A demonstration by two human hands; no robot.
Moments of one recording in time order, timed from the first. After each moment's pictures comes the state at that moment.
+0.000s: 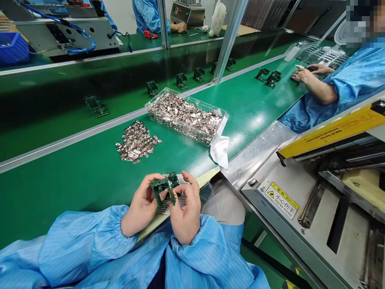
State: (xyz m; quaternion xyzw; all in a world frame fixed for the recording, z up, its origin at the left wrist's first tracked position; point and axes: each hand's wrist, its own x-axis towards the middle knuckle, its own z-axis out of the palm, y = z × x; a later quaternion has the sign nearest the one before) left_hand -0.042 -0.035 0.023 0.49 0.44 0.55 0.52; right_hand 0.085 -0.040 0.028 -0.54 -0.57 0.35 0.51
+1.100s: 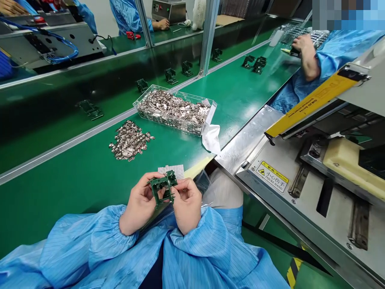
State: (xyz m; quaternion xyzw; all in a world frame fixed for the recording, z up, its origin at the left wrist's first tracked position) left_hand -0.033 -0.046 0.038 0.49 0.48 0.50 0.53; right_hand 0.082 -0.054 0.029 -0.51 -0.38 0.48 0.61
